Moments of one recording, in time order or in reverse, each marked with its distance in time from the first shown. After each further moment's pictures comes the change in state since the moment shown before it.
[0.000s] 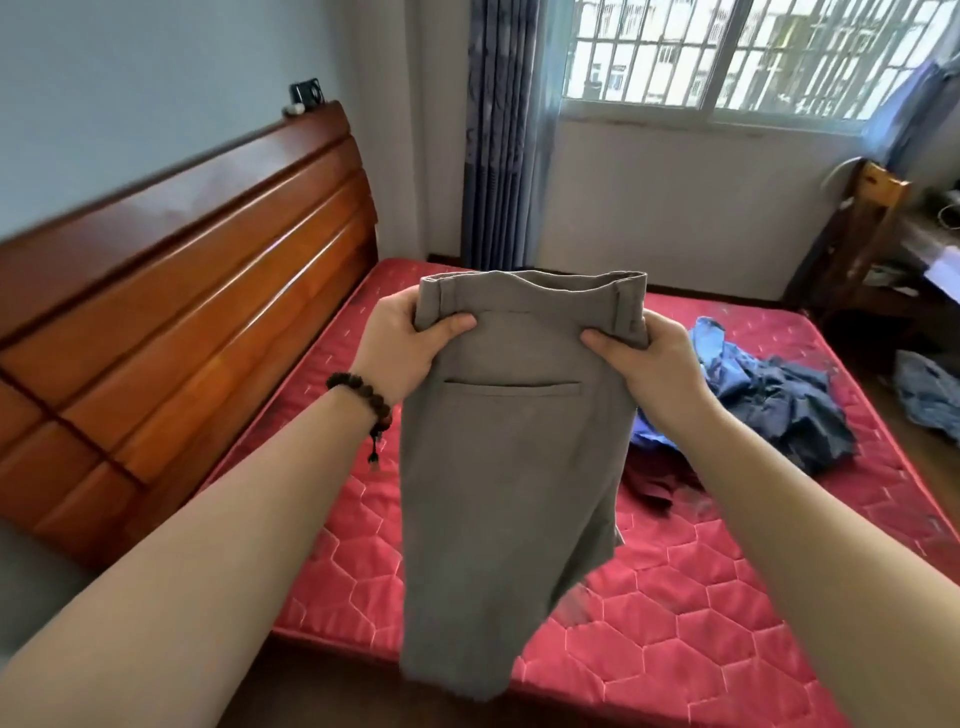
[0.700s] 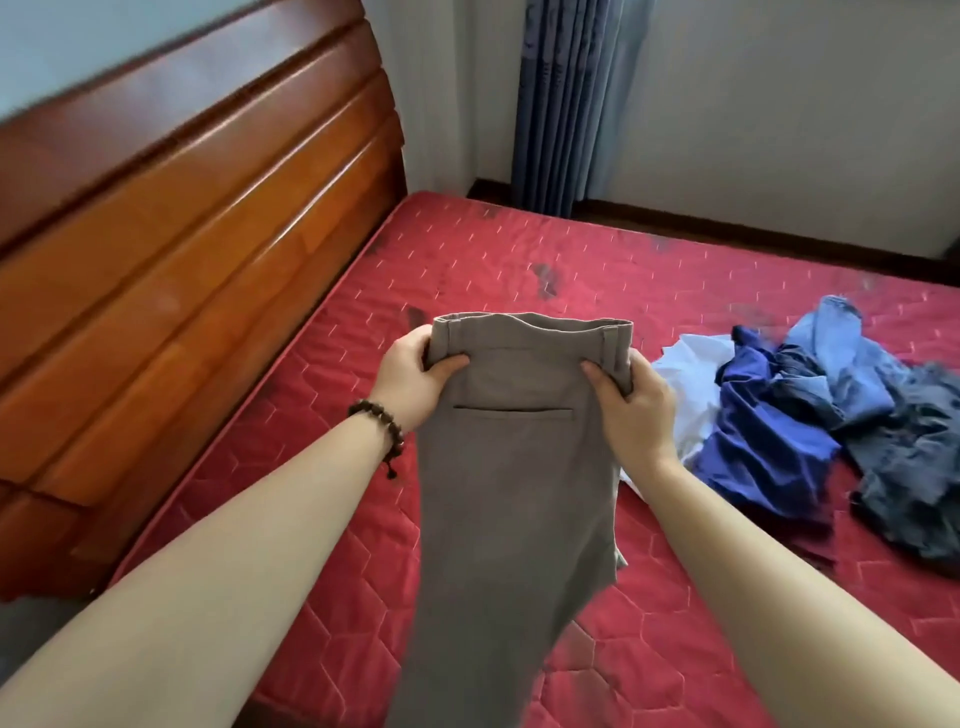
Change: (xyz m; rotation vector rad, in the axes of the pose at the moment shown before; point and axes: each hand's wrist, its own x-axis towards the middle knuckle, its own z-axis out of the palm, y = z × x) left_hand 0.177 -0.246 0.072 0.248 0.018 -0.376; right_hand 0.216 0.243 0.056 -0.223 0.049 0.089
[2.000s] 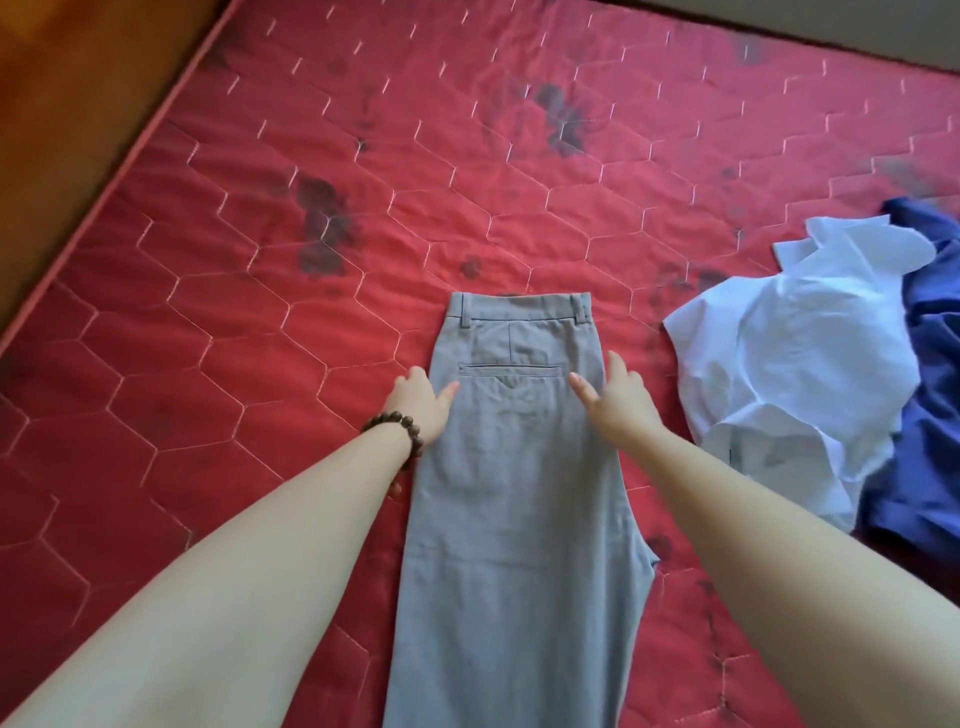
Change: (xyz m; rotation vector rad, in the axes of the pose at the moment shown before) left_hand 0.196 -0.429 0.213 0.475 -0.420 -0.622; right_hand 0.139 0.399 0.229 -0.649 -0.445 0.654
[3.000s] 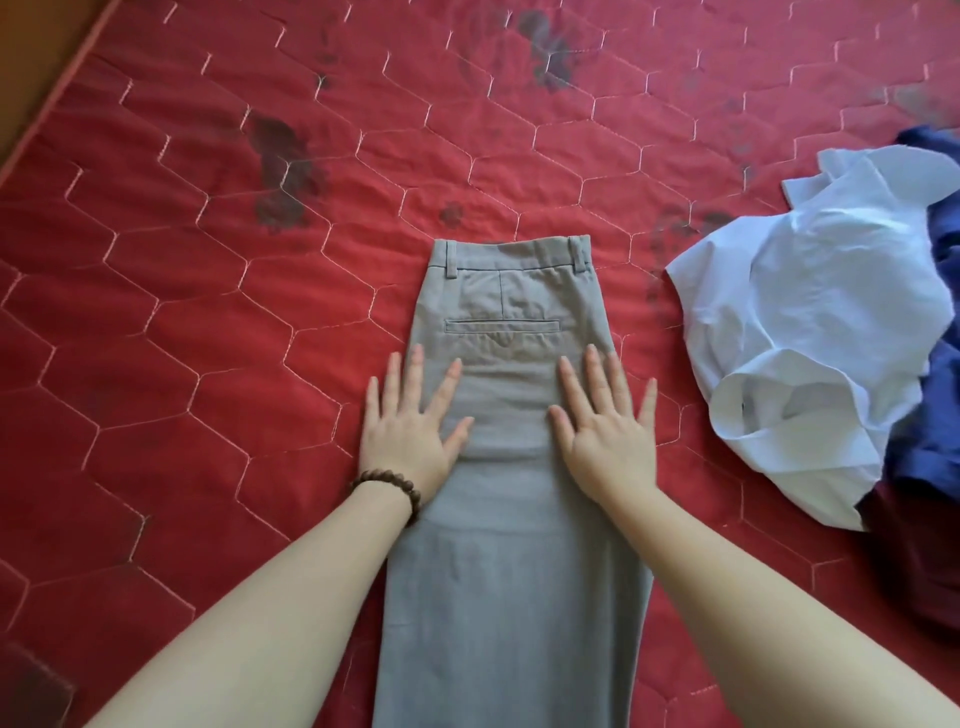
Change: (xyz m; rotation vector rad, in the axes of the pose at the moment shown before) left_hand -0.028 -0.063 0.077 0.550 0.303 0.455; right_hand -0.038 0.063 0.082 -0.524 0.340 -0.379
